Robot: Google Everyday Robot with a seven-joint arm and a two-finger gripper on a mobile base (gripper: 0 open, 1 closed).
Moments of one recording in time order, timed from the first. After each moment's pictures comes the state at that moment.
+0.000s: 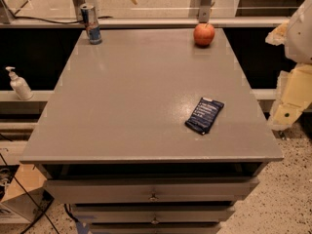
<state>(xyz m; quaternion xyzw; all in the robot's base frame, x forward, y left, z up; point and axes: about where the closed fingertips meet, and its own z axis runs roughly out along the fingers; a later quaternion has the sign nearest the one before) 0.438 -0.217 0.976 -0.60 0.78 -0.03 0.16</state>
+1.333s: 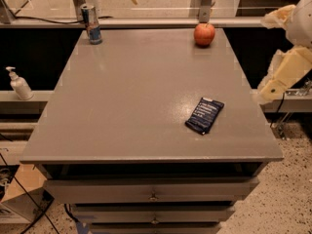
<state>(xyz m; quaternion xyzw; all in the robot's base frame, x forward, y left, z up) 0.485 -0.208 0.989 -0.58 0.76 0.04 0.30</state>
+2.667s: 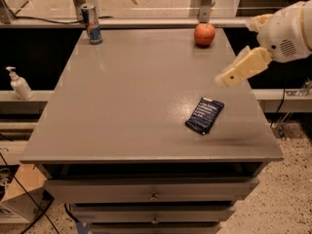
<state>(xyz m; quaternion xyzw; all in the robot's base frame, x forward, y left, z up) 0.547 -0.179 0.970 -0.48 0.76 0.11 0.42</state>
